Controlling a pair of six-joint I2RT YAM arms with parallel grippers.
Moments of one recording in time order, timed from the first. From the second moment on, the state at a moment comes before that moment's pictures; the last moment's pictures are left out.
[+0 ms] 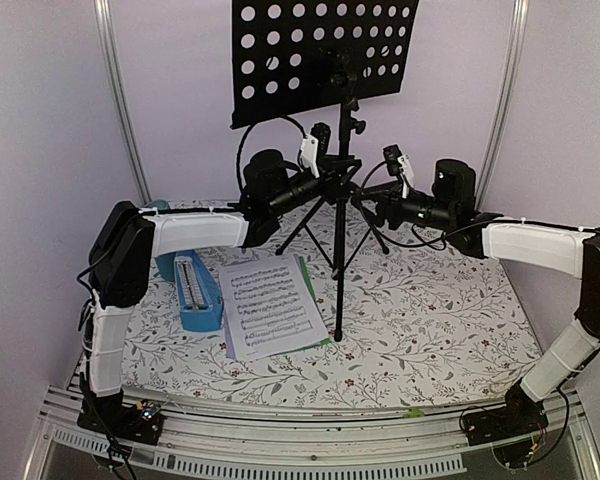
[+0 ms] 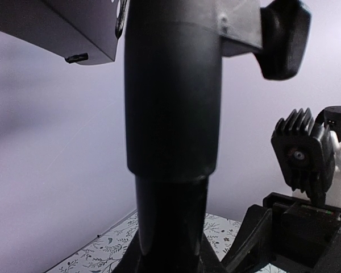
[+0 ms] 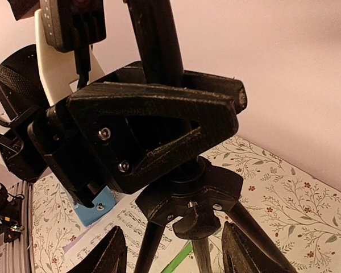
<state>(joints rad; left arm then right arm) -0.76 2.18 1.72 0.71 0.28 -0.10 0.50 1.58 1.09 0.36 -0.51 0.12</state>
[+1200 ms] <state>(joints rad) -0.77 2.18 1.72 0.71 0.28 -0.10 0.41 1.68 1.29 0.22 -0.55 0.03</state>
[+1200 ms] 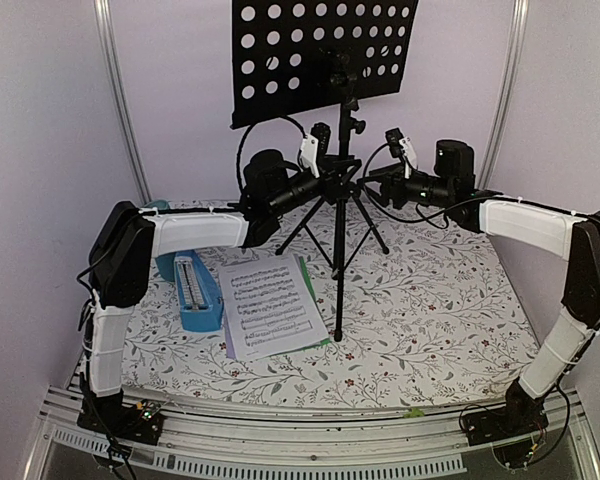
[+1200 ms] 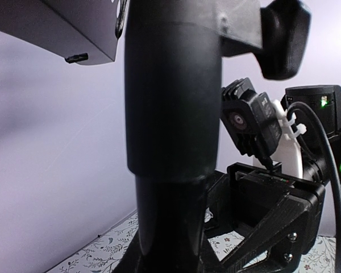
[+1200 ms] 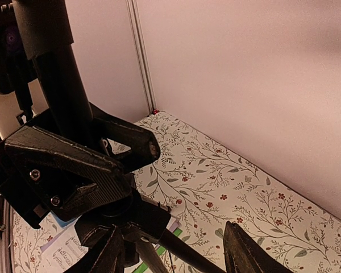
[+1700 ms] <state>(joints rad) -0.77 2.18 1.72 0.71 0.28 -0.10 0.41 1.70 1.29 0.21 -0.53 0.03</state>
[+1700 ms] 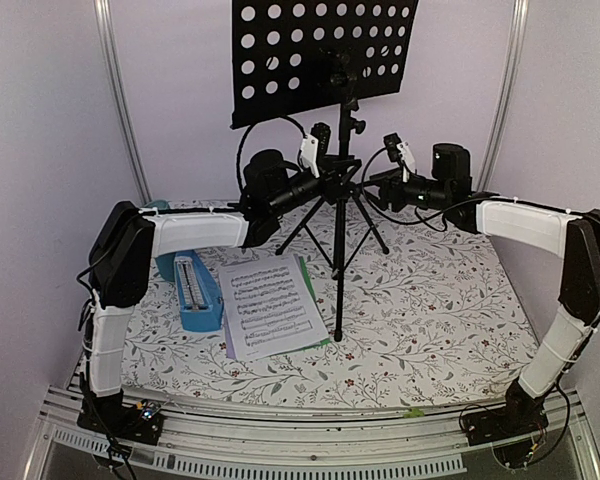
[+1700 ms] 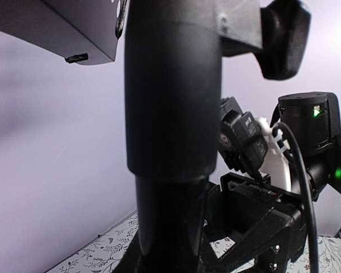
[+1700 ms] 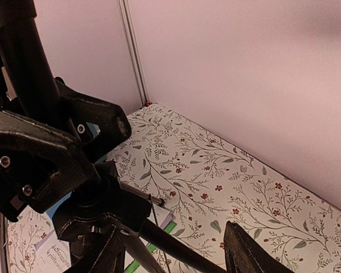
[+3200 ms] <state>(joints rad) -0.77 2.18 1.72 0.71 0.28 -0.10 0.42 1.63 1.26 0.26 -0.58 0.10</state>
